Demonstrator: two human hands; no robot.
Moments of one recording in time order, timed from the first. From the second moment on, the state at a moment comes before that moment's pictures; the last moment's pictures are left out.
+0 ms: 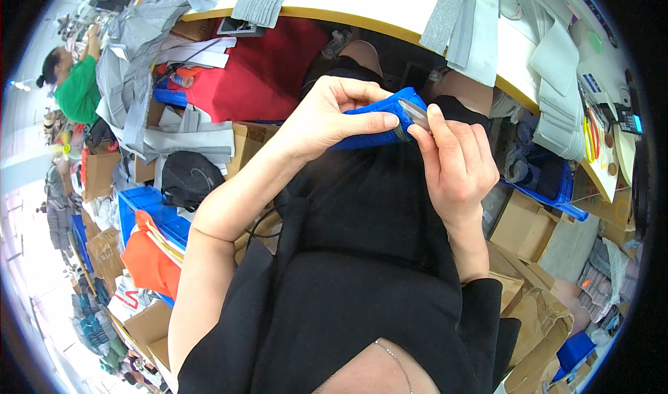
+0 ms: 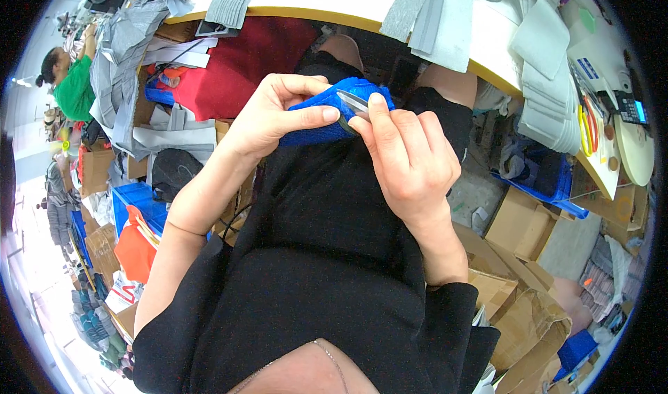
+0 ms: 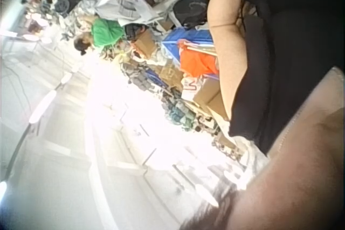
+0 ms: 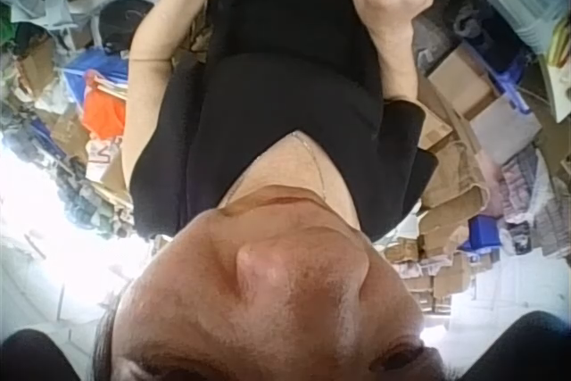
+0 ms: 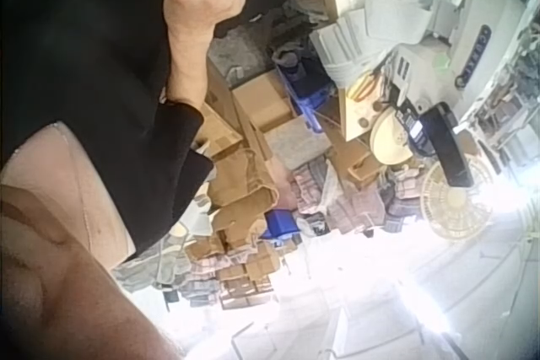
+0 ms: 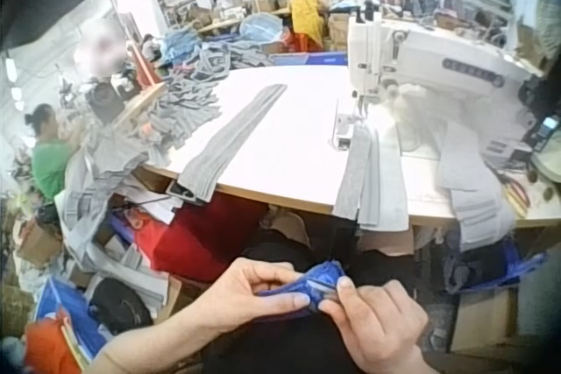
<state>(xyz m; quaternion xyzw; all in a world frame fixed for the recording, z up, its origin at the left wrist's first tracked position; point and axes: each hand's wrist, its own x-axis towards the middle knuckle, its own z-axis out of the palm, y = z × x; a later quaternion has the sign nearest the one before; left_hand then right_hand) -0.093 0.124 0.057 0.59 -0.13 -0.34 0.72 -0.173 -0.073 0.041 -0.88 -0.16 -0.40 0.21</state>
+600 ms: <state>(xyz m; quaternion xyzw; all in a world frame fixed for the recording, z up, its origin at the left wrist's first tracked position) -0.094 0.118 0.057 0.67 -0.19 -0.23 0.68 -0.174 -0.062 0.042 -0.75 0.02 -0.12 0.65</state>
